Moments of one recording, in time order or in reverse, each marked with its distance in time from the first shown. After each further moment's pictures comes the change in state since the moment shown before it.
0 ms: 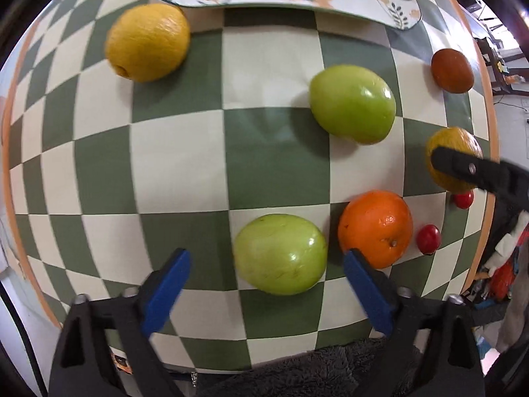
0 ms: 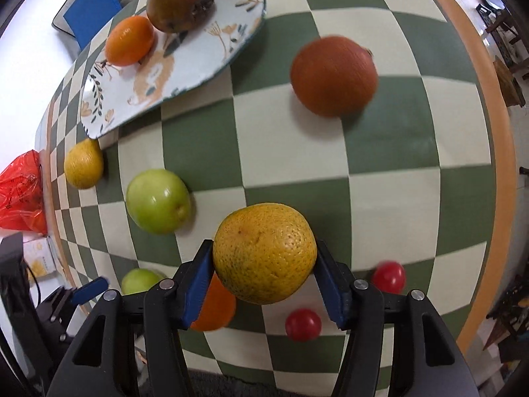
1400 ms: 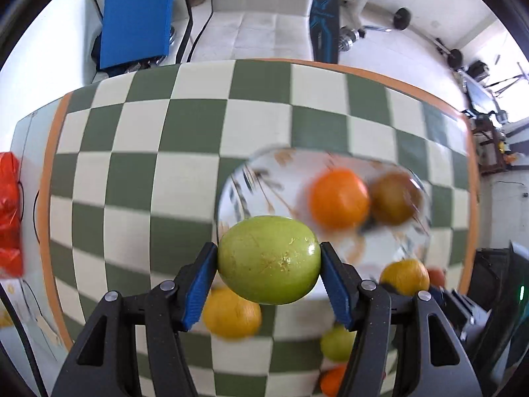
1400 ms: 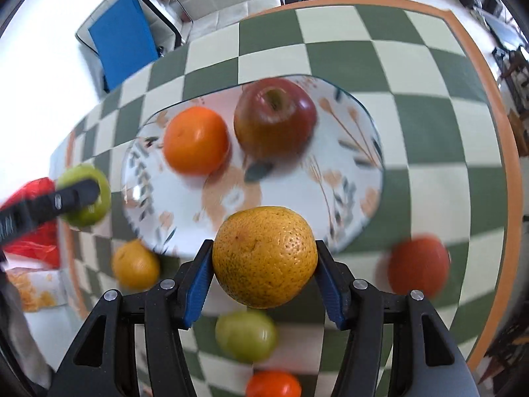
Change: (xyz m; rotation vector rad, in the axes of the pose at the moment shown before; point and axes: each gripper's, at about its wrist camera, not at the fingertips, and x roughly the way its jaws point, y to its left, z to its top) left arm -0.113 0.072 0.197 -0.126 -0.249 0.001; right arm -0.026 0.090 0.121 -0.088 -0.143 -0.007
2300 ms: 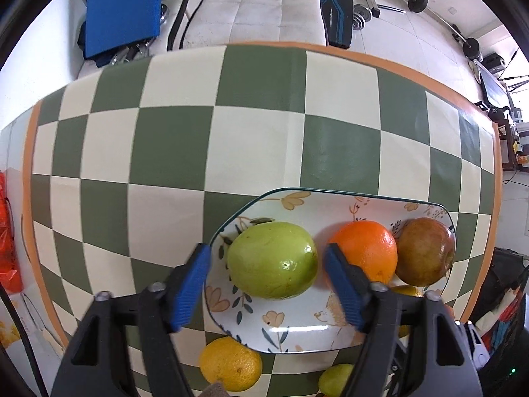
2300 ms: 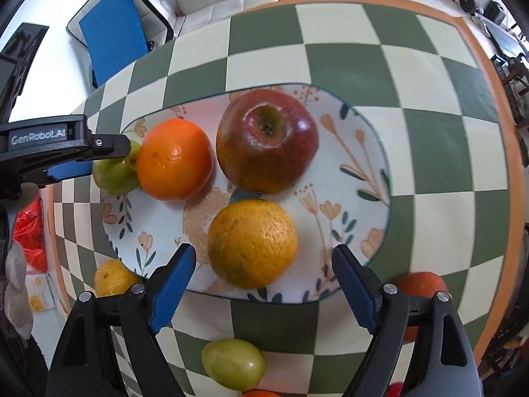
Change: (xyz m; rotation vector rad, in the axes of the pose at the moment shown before) left arm 0.040 0.000 0.049 -0.004 0.104 0.028; right arm 0.013 -0.012 0.018 -0.010 0.007 -0.037
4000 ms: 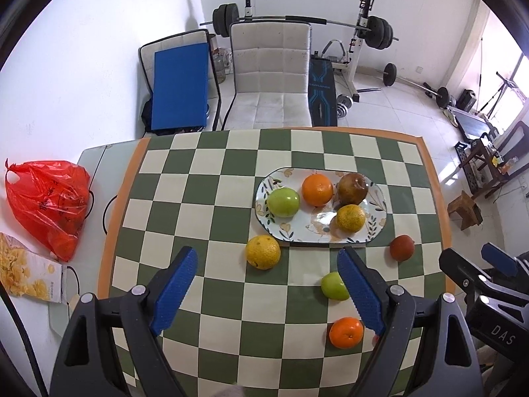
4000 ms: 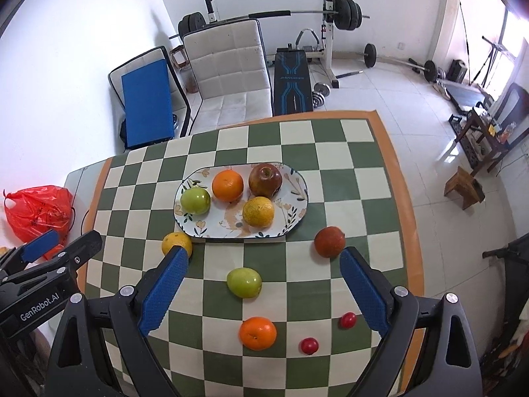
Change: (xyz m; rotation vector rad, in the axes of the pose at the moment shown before) left arm -0.198 -0.003 -0.228 0.022 -0.490 0.073; right arm -0.232 0.034 -0.150 -0.041 -0.393 -0.083
